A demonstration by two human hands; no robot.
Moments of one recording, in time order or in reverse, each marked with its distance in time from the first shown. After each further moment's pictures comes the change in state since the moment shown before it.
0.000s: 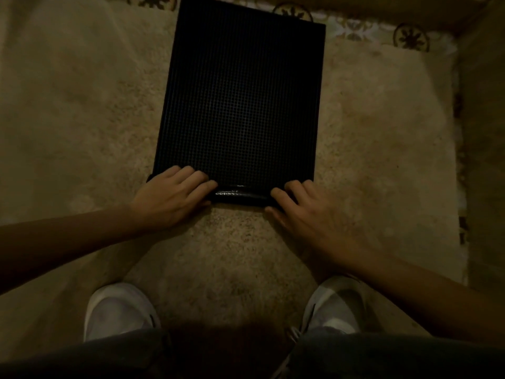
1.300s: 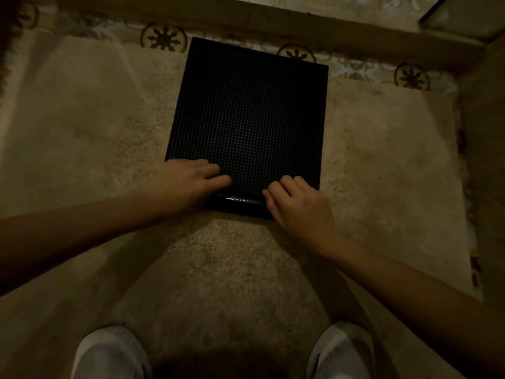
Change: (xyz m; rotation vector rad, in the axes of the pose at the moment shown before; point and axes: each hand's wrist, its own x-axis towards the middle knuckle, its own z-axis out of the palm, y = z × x) left_hand 0.061 -0.047 -0.034 -0.113 -0.030 -0.077; right_hand 0.079 0.017 0.006 0.031 0.066 0.083
